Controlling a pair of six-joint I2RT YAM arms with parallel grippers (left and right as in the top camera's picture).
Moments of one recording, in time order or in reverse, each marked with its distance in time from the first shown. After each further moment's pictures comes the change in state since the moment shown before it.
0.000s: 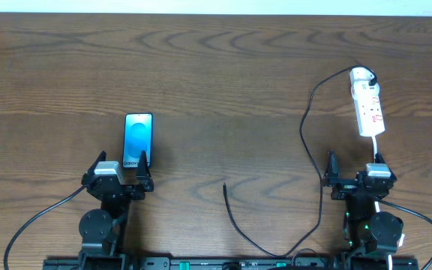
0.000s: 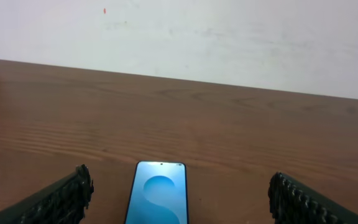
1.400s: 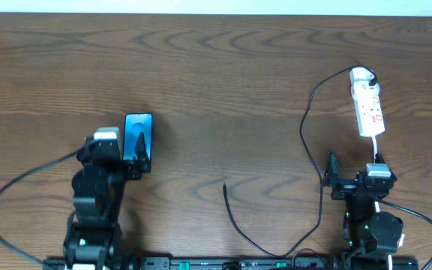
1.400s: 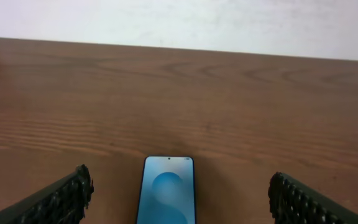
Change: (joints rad) left arm 0.000 0.568 0.341 -0.013 -0.012 0.046; right arm 0.000 0.000 0.000 0.000 0.000 0.000
